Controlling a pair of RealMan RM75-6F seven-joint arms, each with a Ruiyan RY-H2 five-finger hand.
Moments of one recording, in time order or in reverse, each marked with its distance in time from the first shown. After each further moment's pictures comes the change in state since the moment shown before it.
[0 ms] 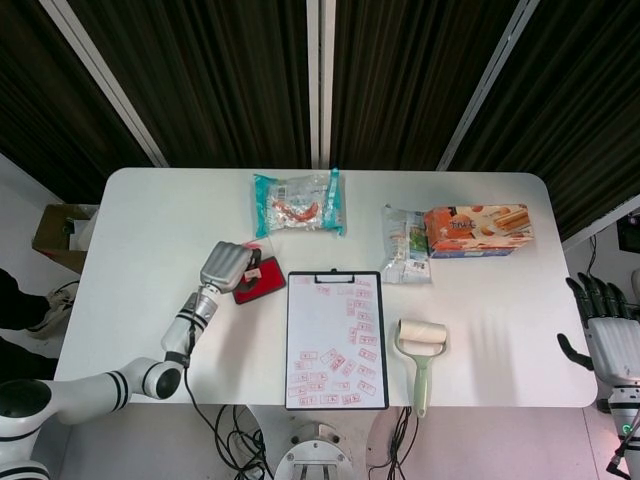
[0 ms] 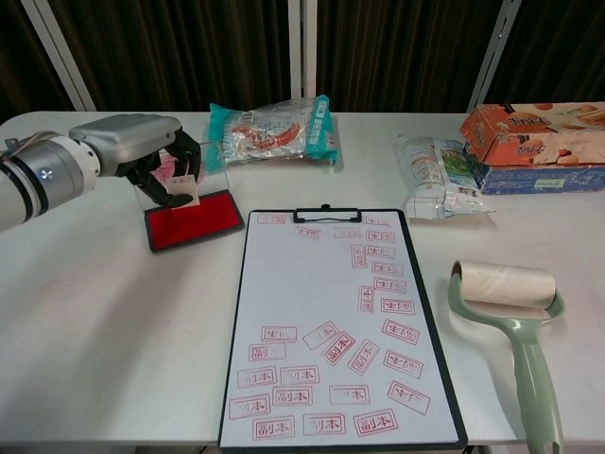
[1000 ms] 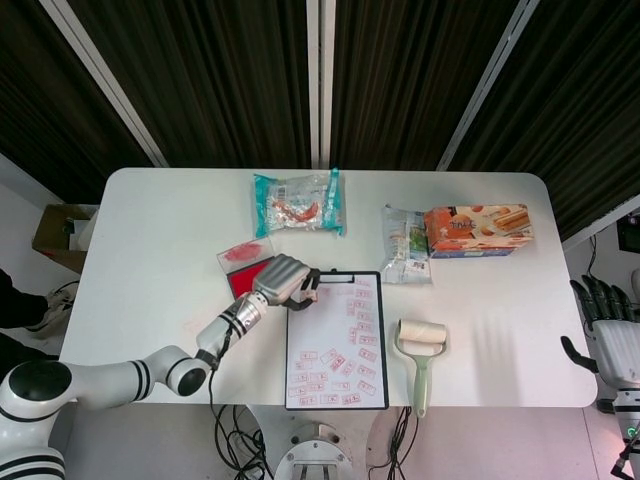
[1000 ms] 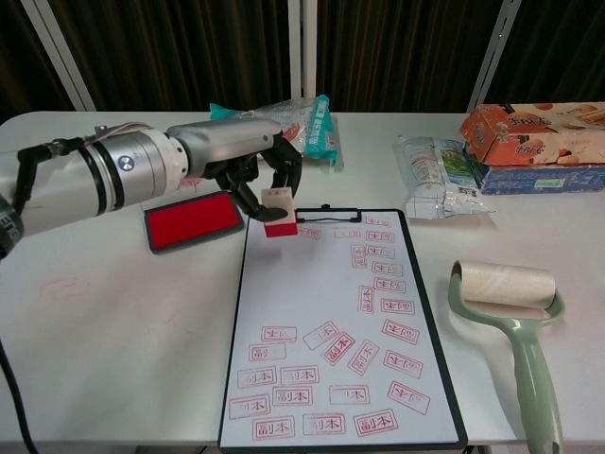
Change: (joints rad) left arm -0.144 -0.029 -0.014 -0.060 0.131 -0.154 -0.177; right arm -0.009 0.005 -0.005 0.016 -0.001 0.003 0.030
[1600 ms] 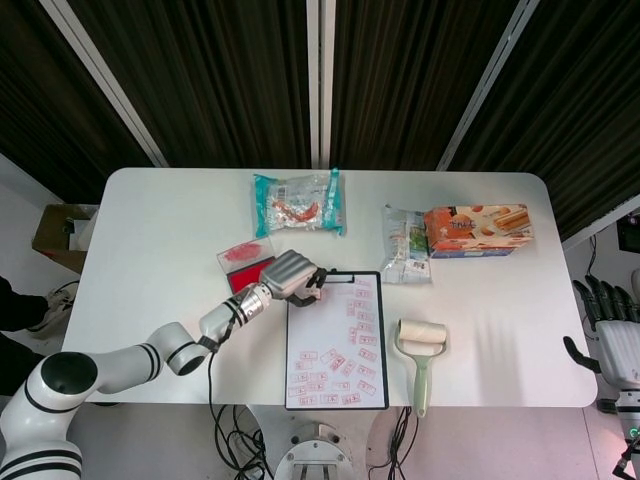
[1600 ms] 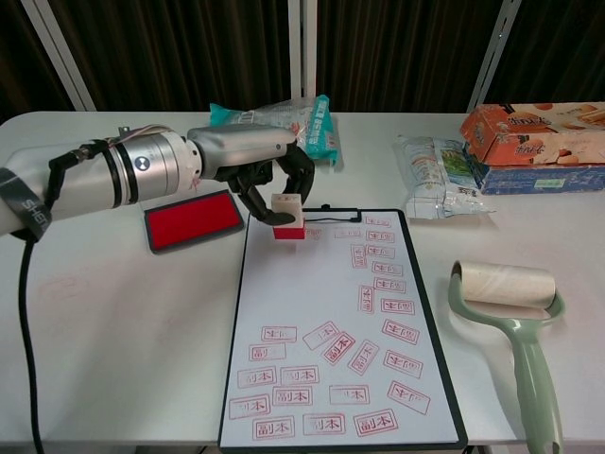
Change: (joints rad) left arm -0.088 -0.060 0.087 0.279 0.276 0.002 -0.382; right arm -0.003 -0.002 0.001 0.009 0.003 0.000 0.005
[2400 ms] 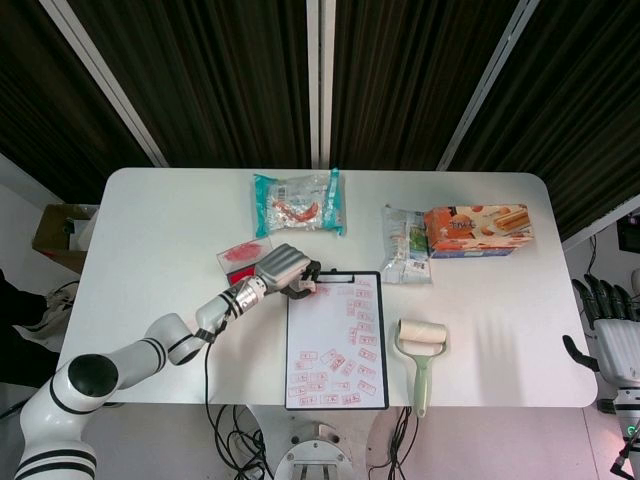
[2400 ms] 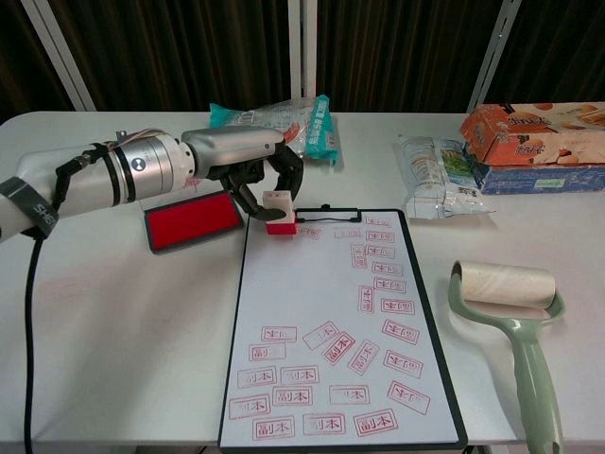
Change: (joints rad) left arm -0.026 -0.082 0.082 0.239 0.080 0.068 -0.238; right arm 0.005 -0.001 0.005 -0.011 0.011 -0.013 -0.026
